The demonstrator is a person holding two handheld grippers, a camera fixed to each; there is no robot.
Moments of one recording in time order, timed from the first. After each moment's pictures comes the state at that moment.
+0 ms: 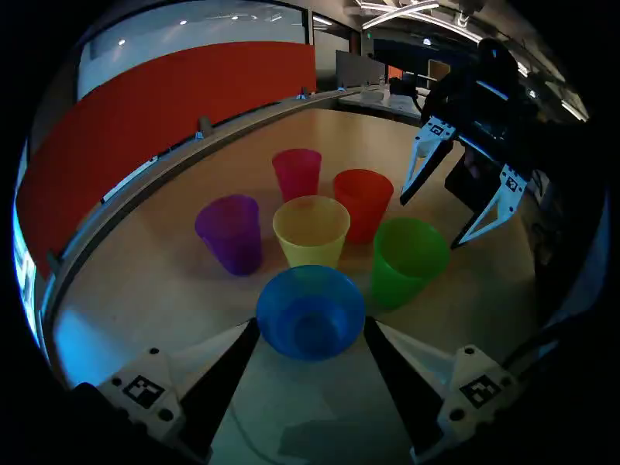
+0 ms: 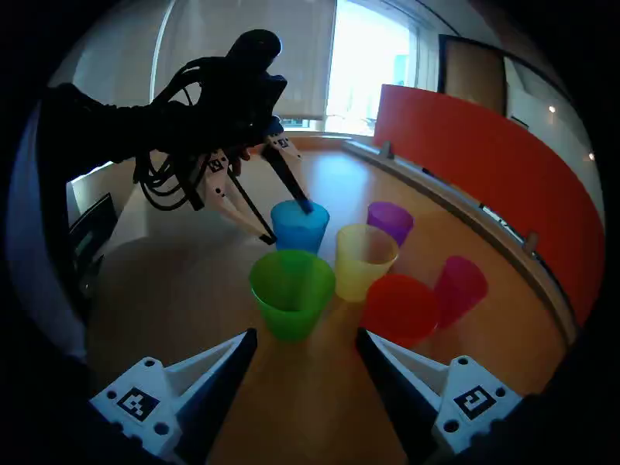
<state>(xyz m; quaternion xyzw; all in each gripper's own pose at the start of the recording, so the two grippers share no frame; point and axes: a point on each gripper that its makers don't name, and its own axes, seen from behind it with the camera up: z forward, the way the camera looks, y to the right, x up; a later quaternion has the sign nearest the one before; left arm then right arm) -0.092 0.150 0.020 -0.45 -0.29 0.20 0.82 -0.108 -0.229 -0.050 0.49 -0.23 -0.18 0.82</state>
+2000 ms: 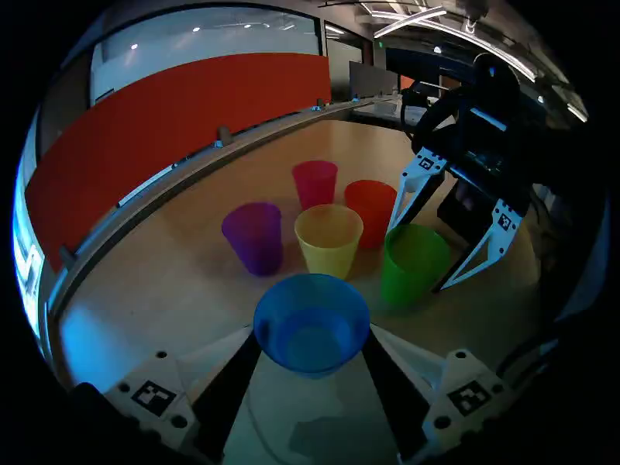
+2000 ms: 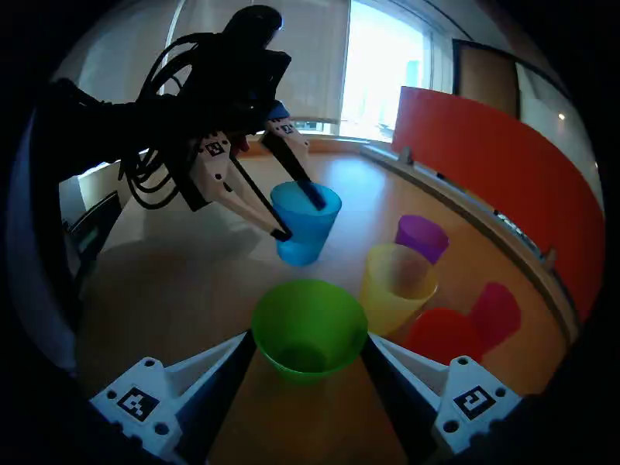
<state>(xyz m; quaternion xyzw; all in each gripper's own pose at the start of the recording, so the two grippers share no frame) -0.073 0.126 0.021 -0.42 -0.27 0.19 0.85 -0.123 -0.284 -0.035 0.52 -0.22 -0.18 0.81</state>
